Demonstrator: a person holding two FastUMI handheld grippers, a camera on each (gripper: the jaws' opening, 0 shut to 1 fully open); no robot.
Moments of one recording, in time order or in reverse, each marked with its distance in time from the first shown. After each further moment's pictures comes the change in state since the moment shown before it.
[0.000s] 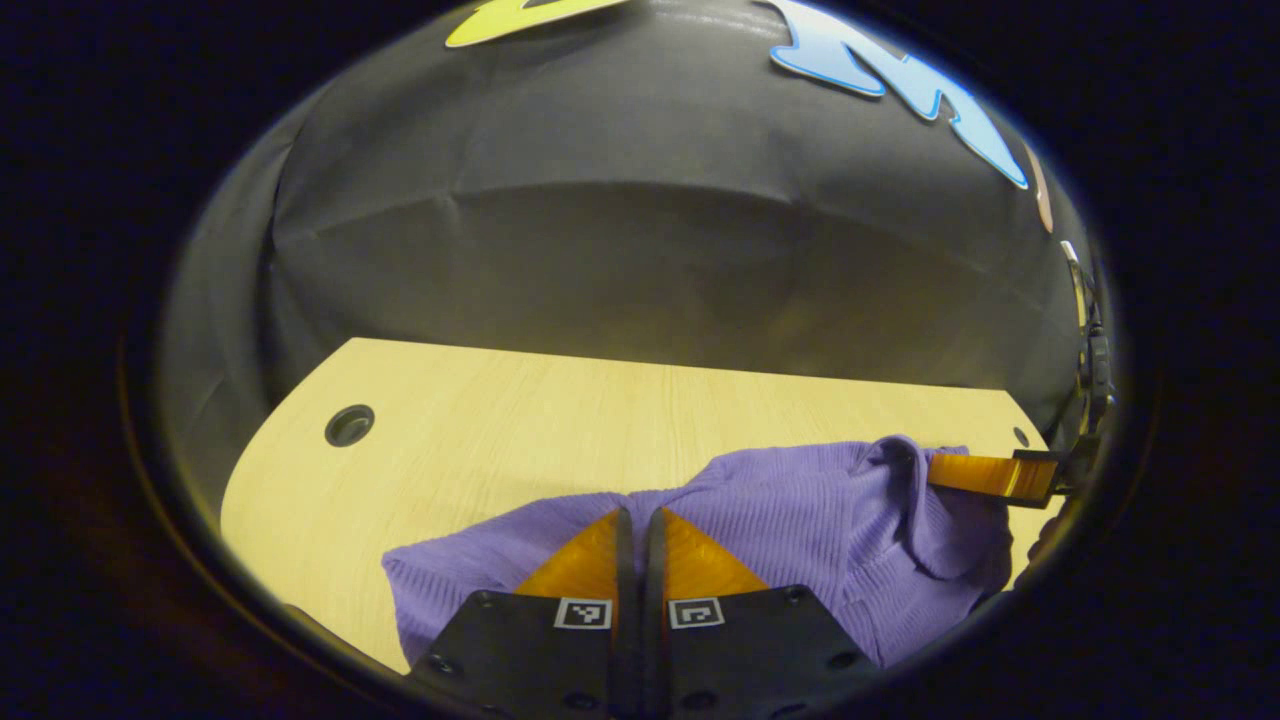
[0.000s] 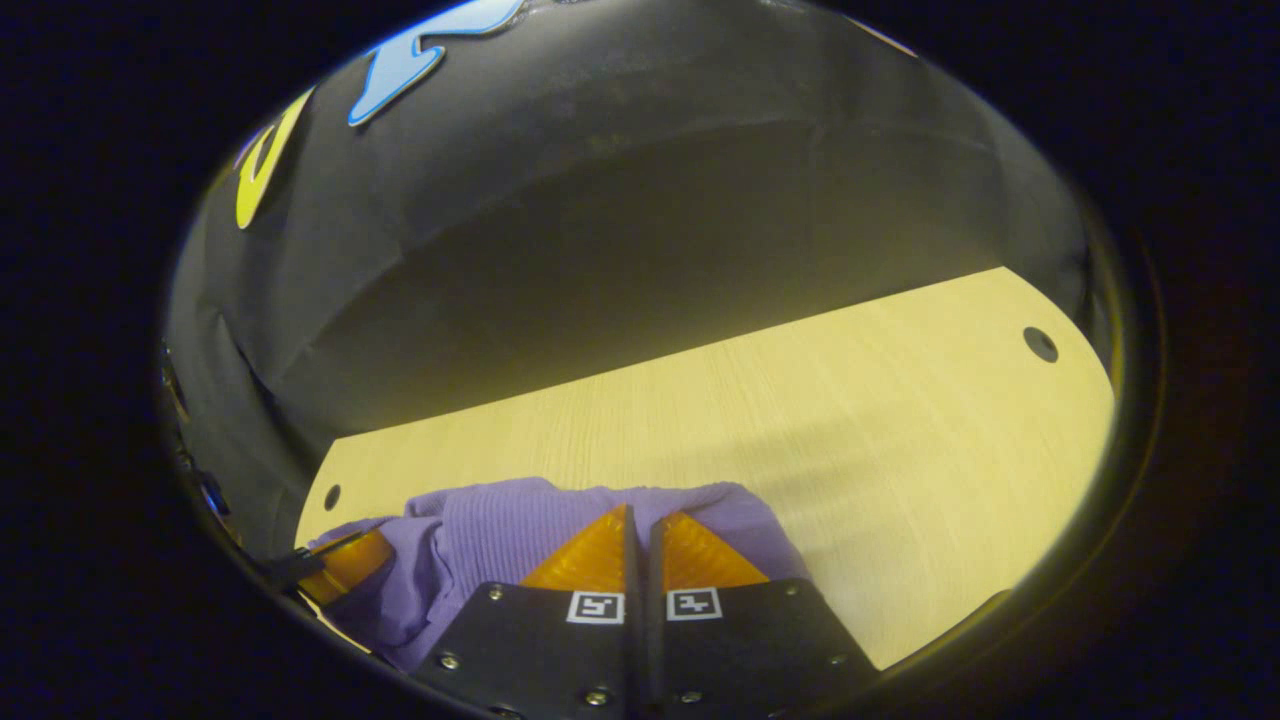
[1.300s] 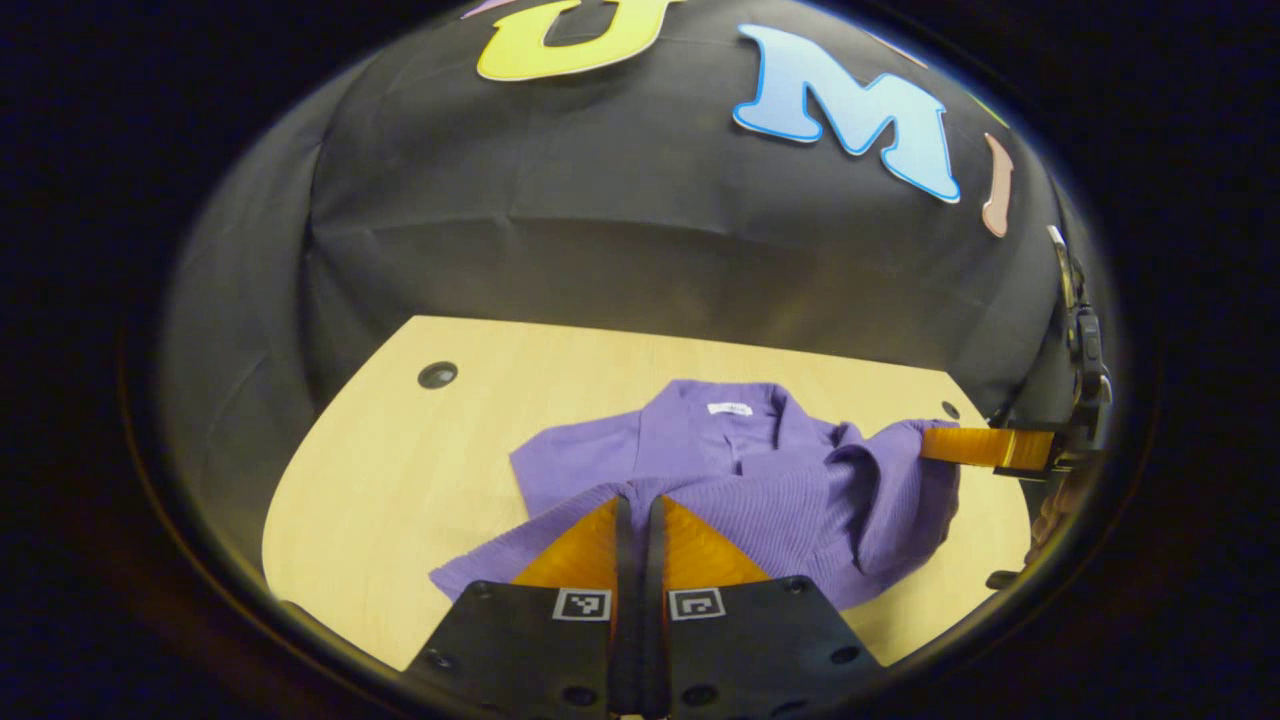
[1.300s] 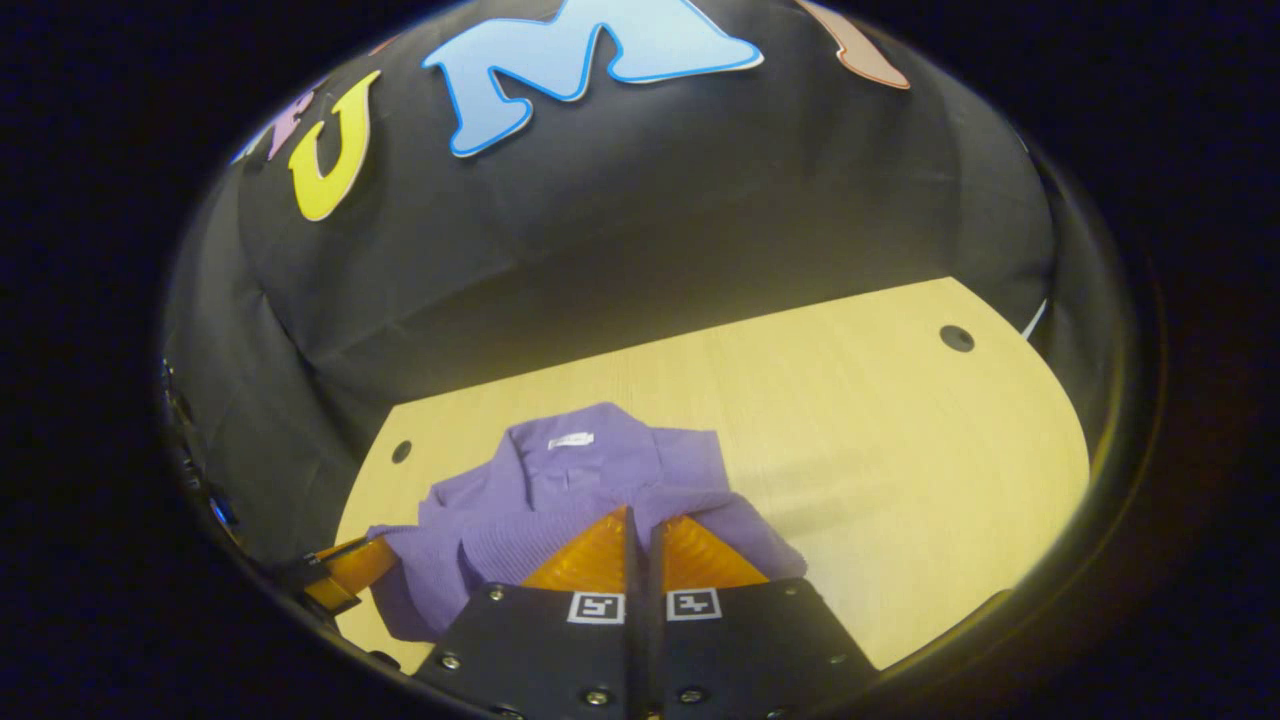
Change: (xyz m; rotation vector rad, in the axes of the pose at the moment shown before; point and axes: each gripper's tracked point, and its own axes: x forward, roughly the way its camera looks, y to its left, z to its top) left arm -0.174 -0.004 -0.009 -0.012 0.046 -0.039; right arm -0.154 0.019 -0.011 -0.017 0.004 0.016
